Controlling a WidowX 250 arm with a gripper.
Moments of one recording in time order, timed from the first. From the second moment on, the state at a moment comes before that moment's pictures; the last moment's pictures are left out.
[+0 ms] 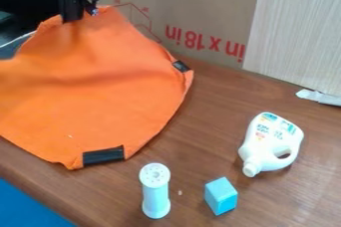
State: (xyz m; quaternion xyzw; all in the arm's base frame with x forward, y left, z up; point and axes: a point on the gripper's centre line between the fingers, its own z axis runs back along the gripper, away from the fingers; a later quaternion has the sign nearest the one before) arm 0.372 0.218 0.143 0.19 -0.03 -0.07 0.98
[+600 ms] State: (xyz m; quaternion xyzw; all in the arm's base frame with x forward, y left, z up) arm 0.381 0.226 0.131 0.18 -0.07 -0.10 0.98
